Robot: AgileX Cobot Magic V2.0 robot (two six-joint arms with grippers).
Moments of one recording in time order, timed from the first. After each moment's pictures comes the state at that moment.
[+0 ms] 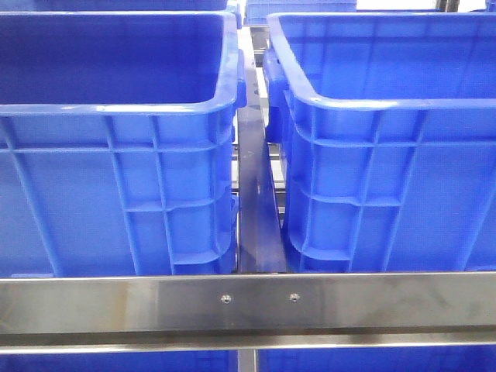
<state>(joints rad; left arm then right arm) -0.98 1.11 -1.20 0.11 0.91 -0.06 0.04 0.54 -0.72 0.21 0.75 0.10</state>
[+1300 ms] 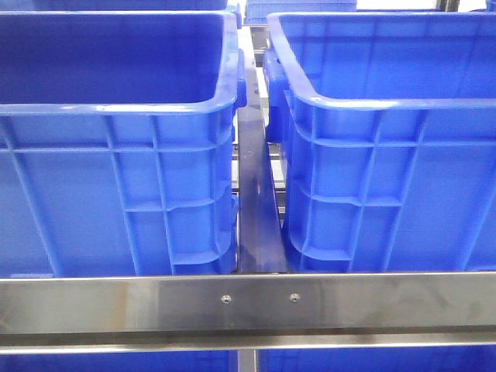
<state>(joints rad) -0.98 1.11 -1.20 0.11 0.91 -0.06 0.20 1.09 -0.76 1.59 1.00 -0.81</state>
